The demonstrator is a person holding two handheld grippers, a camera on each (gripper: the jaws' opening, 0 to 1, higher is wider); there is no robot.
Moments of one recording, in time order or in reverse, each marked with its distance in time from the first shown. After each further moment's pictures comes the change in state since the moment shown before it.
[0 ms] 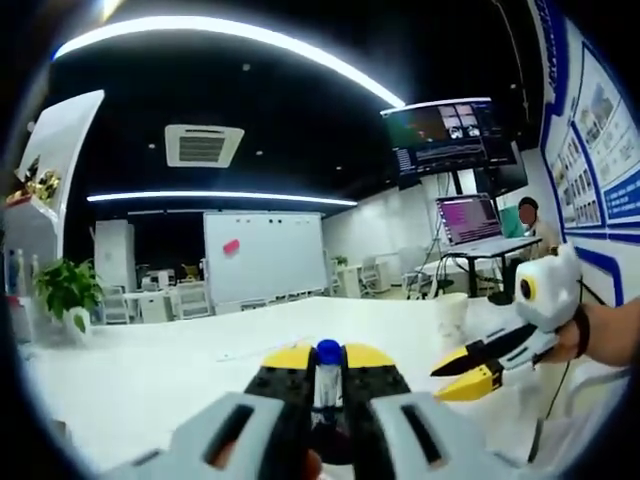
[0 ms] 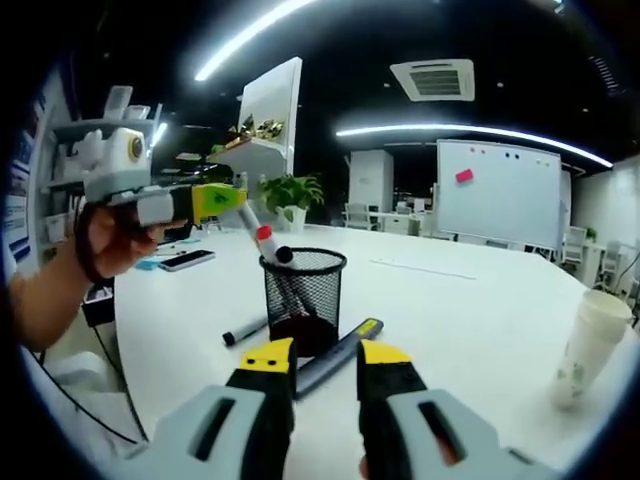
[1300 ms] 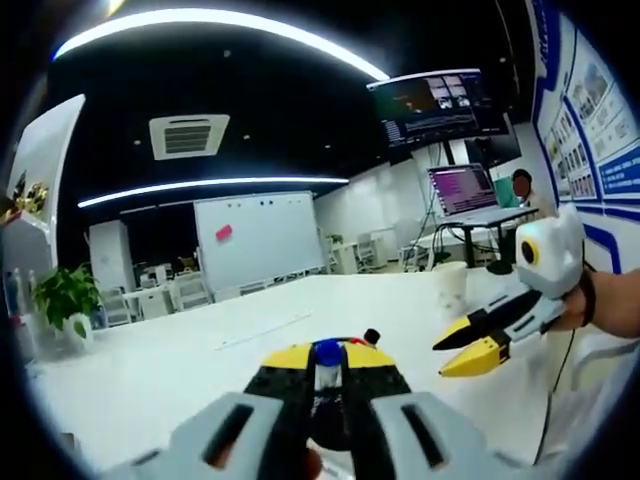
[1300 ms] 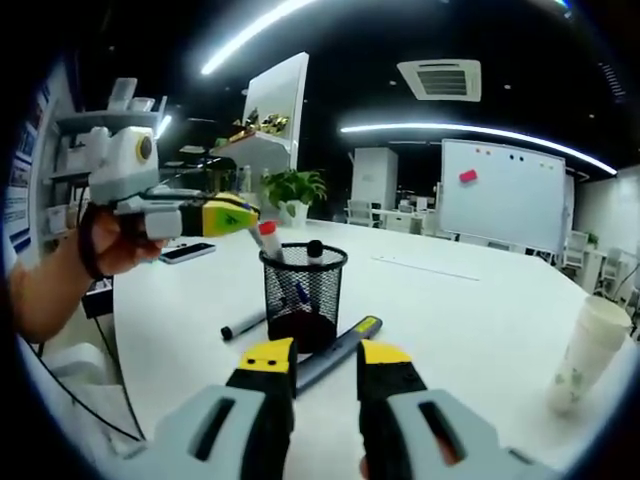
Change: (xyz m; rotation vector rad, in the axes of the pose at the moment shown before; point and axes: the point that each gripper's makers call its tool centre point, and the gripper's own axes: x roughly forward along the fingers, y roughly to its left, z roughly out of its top) left arm 0.008 -0.008 -0.024 0.071 0.099 -0.023; right arm 0.003 -0.003 -0.004 -0.023 0.020 0.003
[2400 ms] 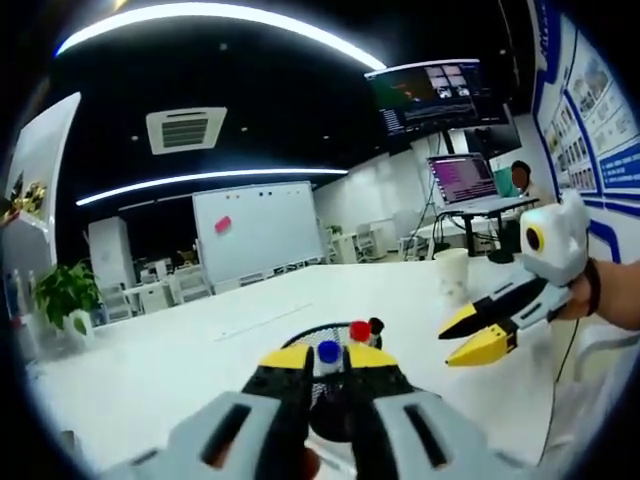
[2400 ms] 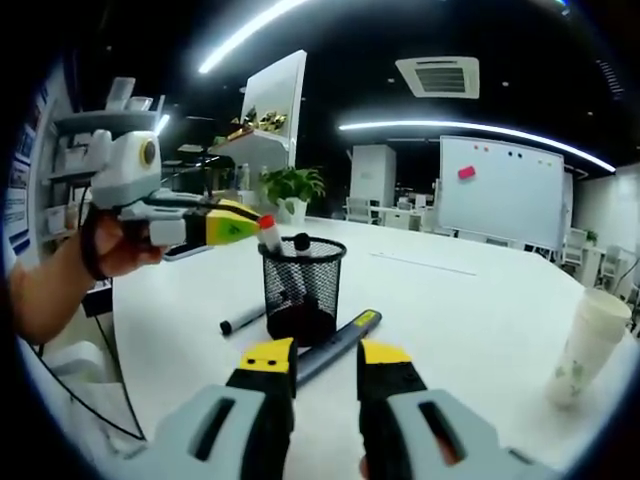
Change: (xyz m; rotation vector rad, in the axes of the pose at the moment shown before) left arm 0.002 -0.001 -0.014 0.008 0.040 0.002; right arm -0.002 0.001 -0.006 0.005 0.010 -0.007
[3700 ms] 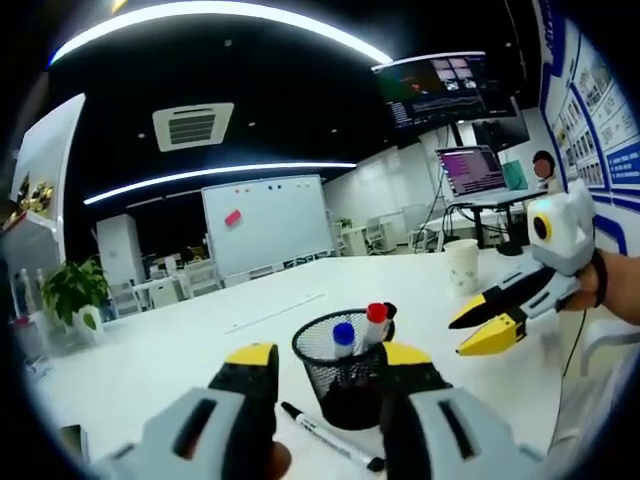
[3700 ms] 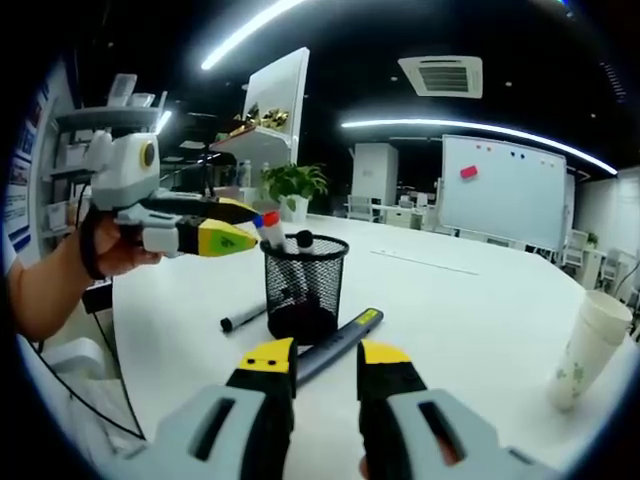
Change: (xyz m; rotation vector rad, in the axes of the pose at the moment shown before) left arm -0.005 0.010 -0.010 0.008 0.031 0.049; right arm 0.002 0.002 -0.002 -0.014 0.013 0.007
